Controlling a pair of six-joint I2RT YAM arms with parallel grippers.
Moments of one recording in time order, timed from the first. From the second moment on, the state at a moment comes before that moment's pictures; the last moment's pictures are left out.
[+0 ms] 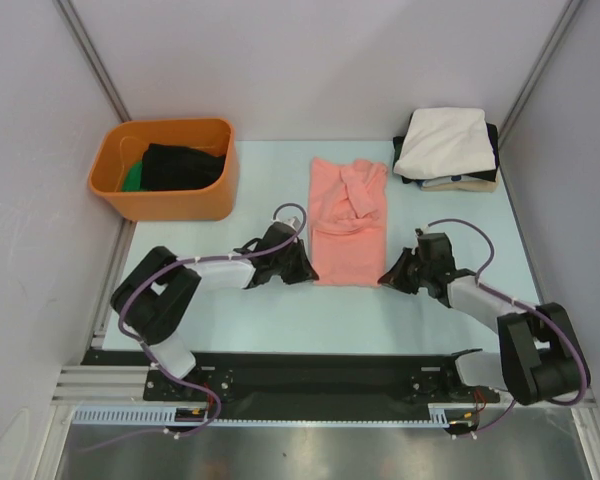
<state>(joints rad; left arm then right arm) -0.68 1.72 0.83 0.08 0.20 -0.83 0.25 1.32 0.48 -0.01 -0.29 0.71</state>
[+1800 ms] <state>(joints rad) -0.47 1.37 1.07 -0.48 0.19 -0.74 0.36 1.53 1.25 -0.56 -0.21 0.59</state>
